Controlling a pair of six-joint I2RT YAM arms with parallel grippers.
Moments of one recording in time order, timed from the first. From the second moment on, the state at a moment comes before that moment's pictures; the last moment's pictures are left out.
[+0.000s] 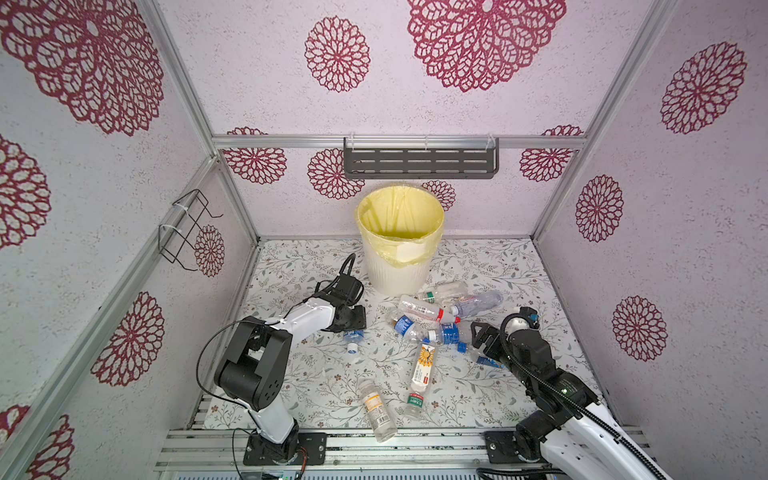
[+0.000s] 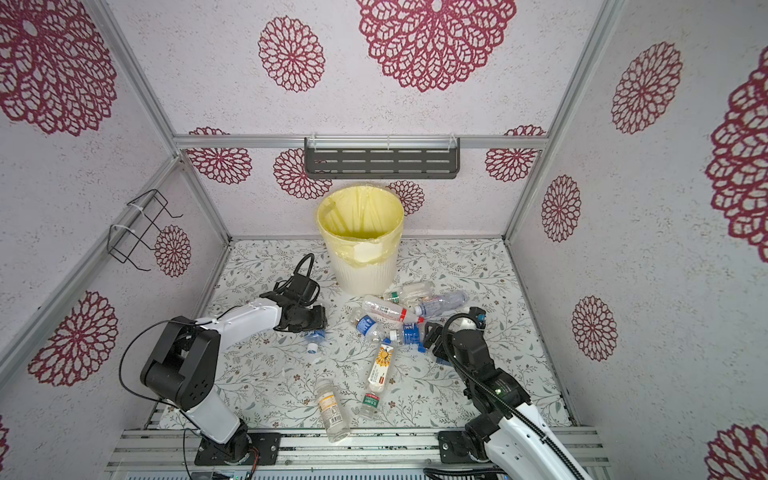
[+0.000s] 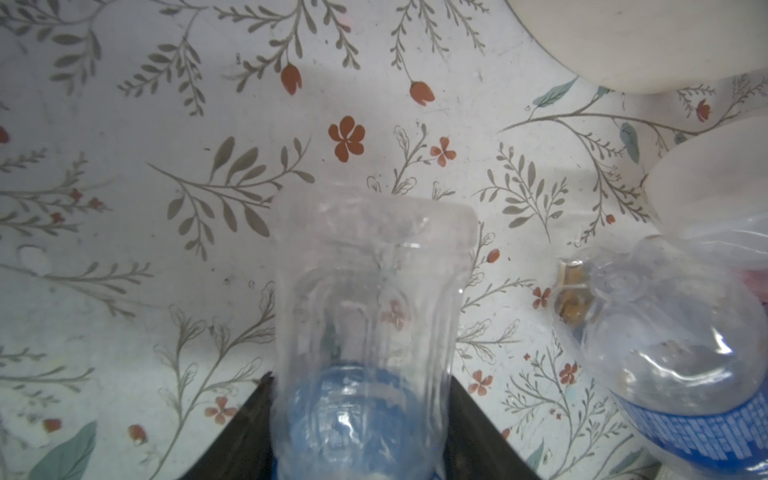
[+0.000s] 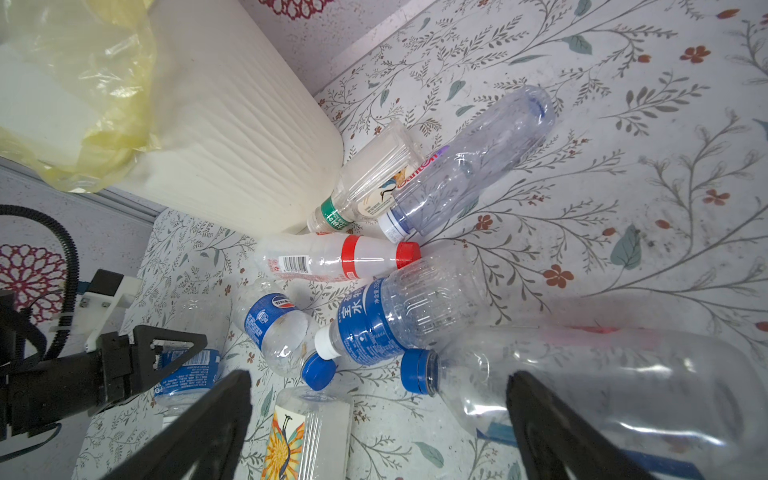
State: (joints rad) left arm -0.43 1.70 1.03 -0.50 0.01 -0.51; right arm 0.53 0.57 0.50 -0.47 0.23 0.81
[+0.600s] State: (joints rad) left arm -0.43 1.41 1.18 -0.61 0.05 -0.53; right arm 0.53 0.57 0.50 -0.47 0.22 0.81
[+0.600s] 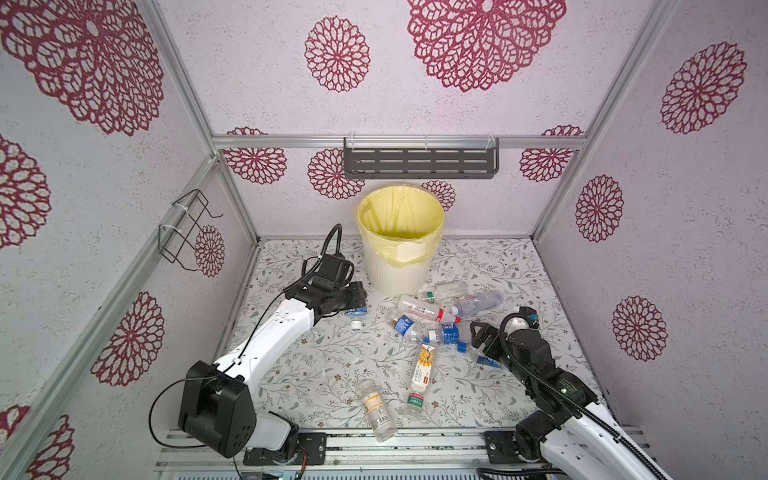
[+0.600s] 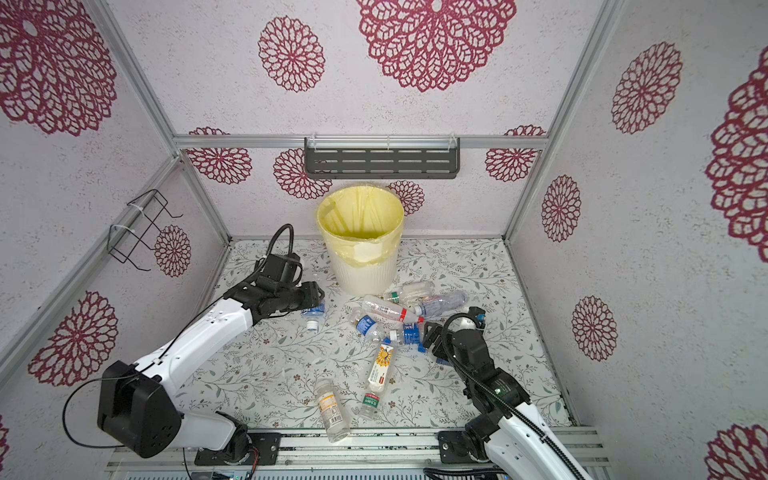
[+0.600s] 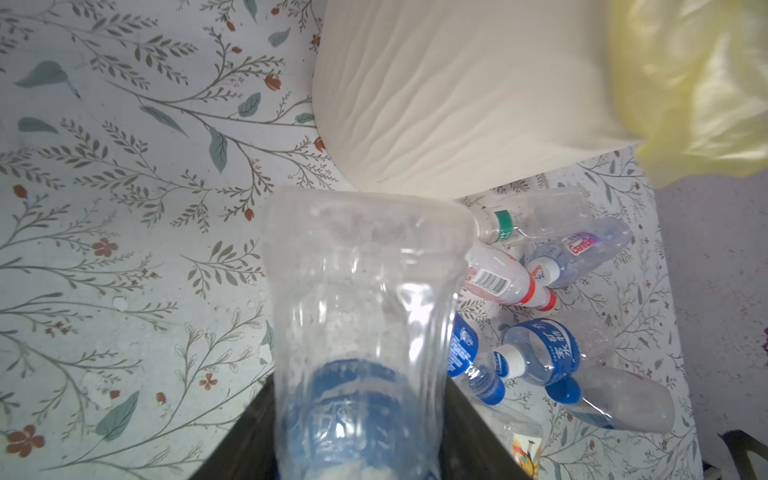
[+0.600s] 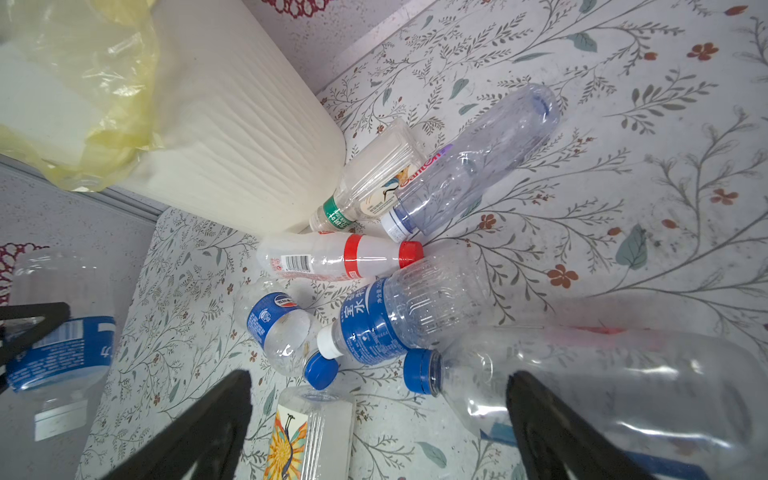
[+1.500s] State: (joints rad) left arm -0.41 0.98 1.19 -0.53 0.10 -0.63; right arm 0.53 0.61 0.50 -0.43 0.21 0.81
